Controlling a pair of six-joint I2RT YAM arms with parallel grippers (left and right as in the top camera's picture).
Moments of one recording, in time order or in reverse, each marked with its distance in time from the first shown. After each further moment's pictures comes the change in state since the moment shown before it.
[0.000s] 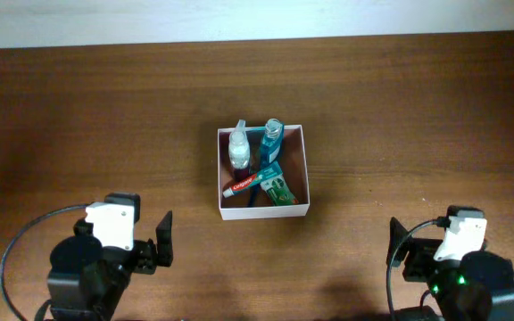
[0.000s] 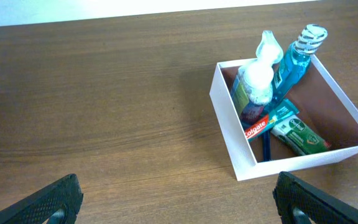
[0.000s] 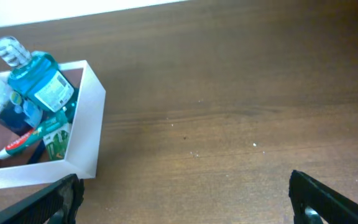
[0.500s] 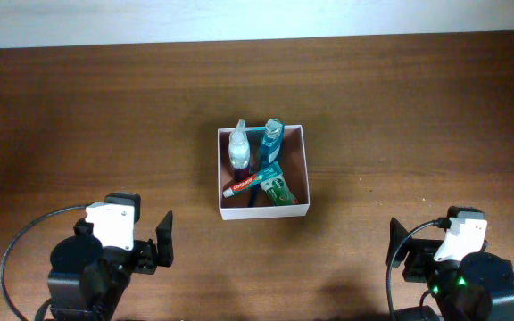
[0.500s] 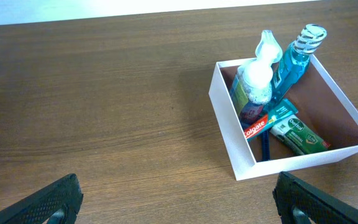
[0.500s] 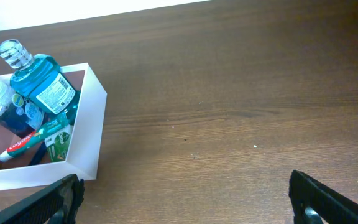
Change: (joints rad) left arm 0.000 -0.001 -0.002 0.000 0.003 -0.003; right arm 0.000 -0.007 -0.006 0.003 0.000 0.002
